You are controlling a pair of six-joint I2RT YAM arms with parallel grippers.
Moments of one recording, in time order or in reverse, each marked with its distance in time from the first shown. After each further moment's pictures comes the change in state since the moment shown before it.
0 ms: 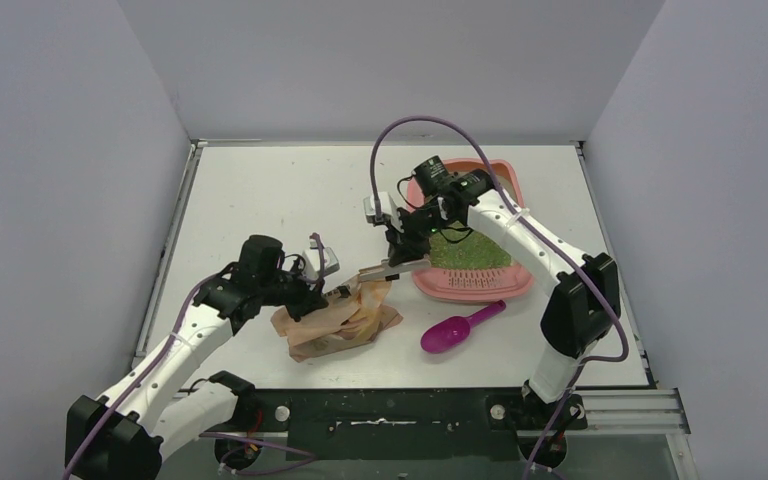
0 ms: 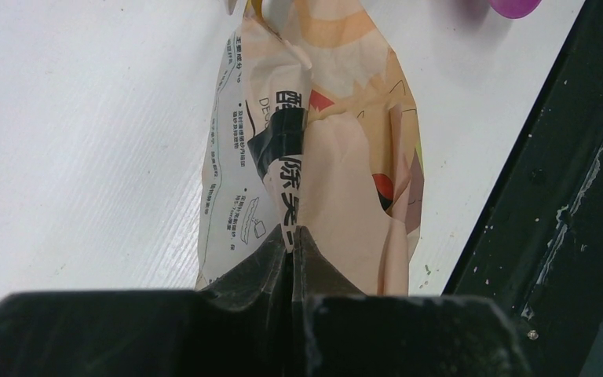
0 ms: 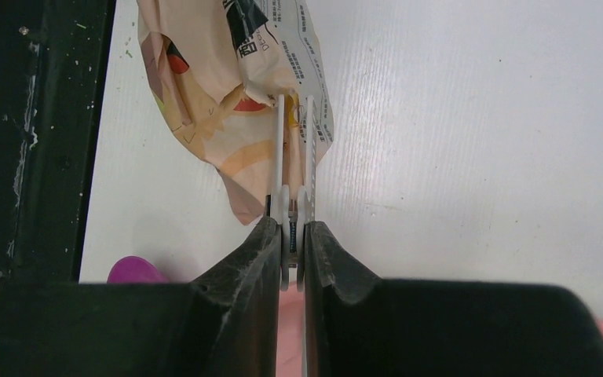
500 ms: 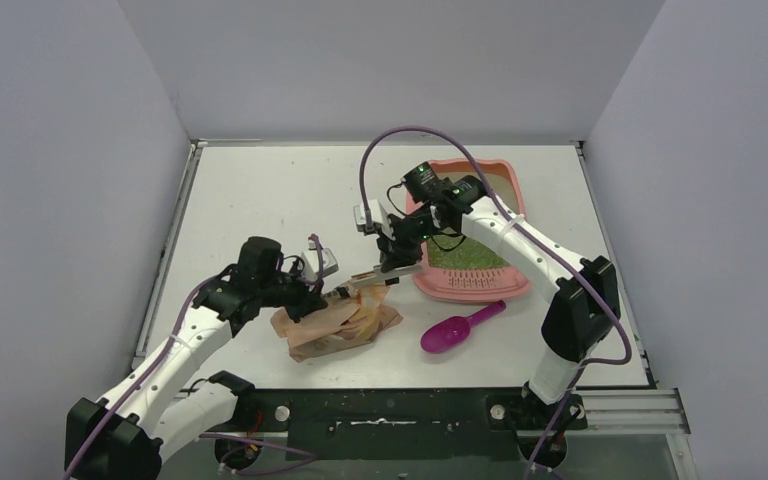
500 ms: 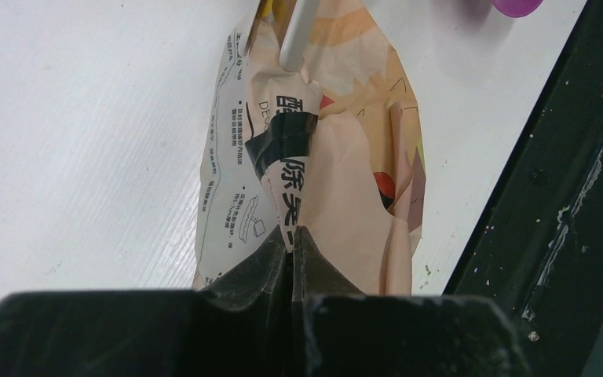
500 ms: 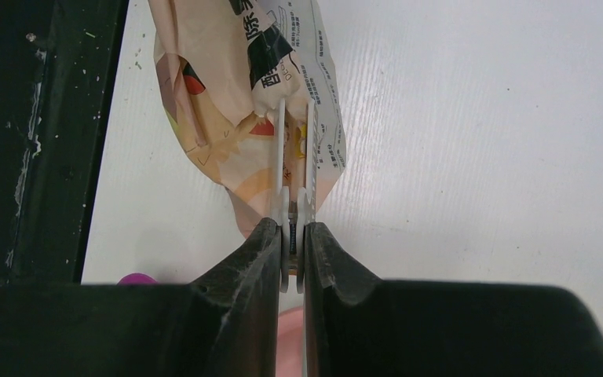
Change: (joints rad) left arm 0.006 -0.013 -0.018 0.013 0.002 -0.005; right arm 0.045 -0.016 -0.018 0.041 -0.006 0.020
